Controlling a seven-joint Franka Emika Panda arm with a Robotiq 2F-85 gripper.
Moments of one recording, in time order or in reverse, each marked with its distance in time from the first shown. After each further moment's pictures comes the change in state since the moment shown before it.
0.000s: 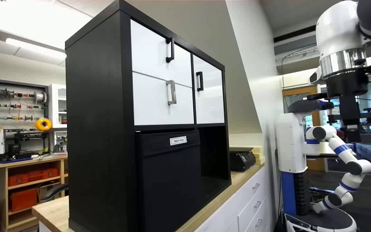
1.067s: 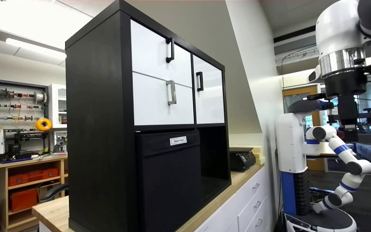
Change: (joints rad) arm 0.002 0.000 0.016 0.000 0.000 0.019 -0.001
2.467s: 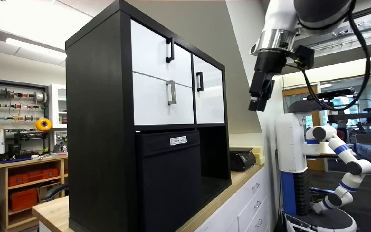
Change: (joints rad) arm 0.037 0.384 0.120 0.378 0.000 0.371 0.002
